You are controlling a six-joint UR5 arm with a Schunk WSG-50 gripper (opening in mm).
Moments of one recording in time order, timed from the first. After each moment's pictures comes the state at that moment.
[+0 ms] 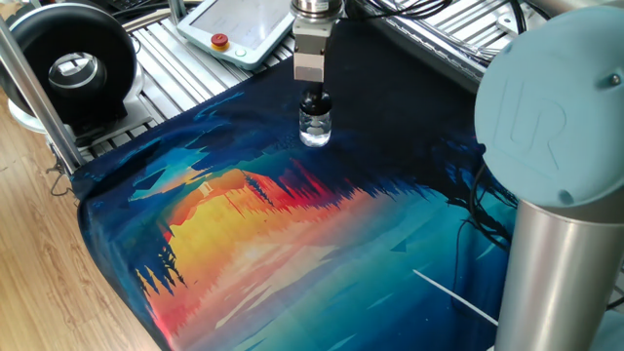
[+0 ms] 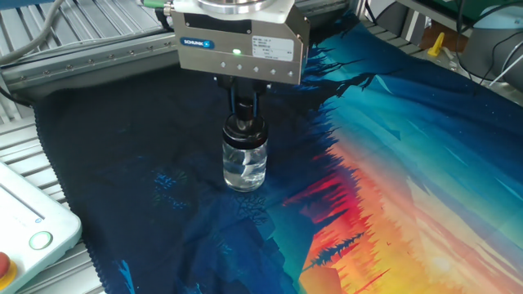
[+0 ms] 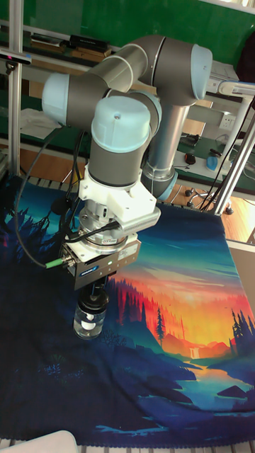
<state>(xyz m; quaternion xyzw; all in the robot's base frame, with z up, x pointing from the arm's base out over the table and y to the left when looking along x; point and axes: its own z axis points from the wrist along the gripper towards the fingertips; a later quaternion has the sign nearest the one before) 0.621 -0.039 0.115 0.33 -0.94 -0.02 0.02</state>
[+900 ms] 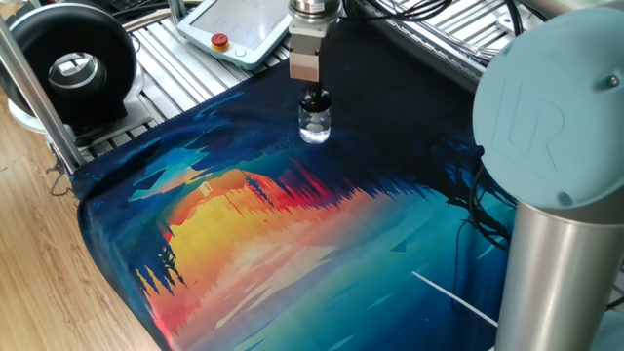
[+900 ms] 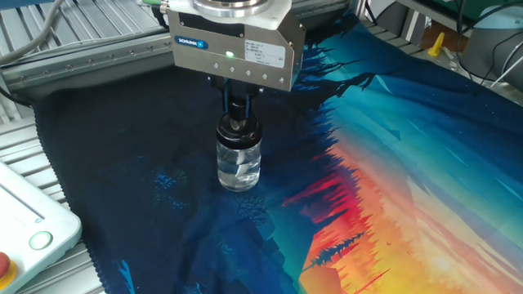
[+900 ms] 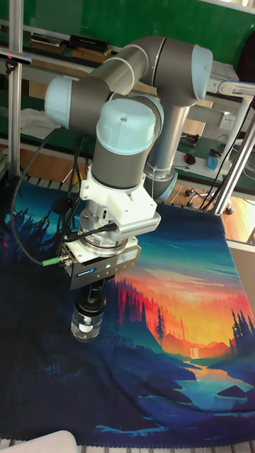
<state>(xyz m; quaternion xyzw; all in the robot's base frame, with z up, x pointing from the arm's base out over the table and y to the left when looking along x) 0.625 -0.043 0.114 0.29 -0.96 -0.01 0.03</state>
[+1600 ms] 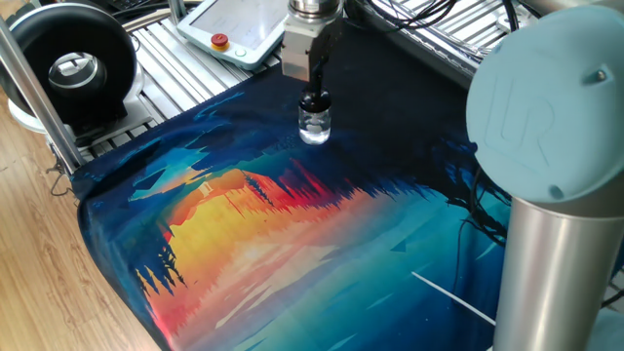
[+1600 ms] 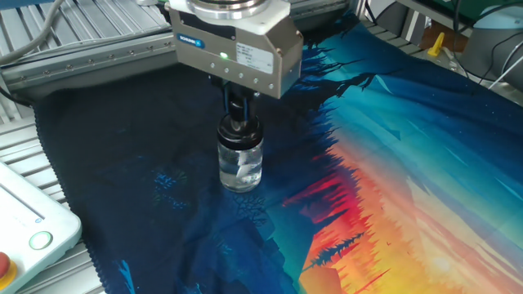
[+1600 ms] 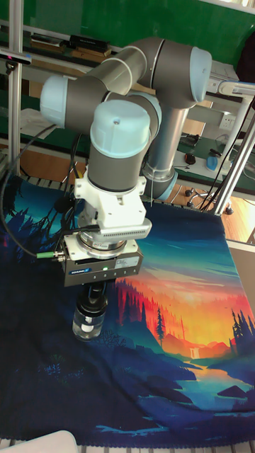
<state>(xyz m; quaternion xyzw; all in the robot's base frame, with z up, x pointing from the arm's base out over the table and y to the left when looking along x) 0.629 -0.038 0.115 0.16 -0.99 -0.03 0.03</state>
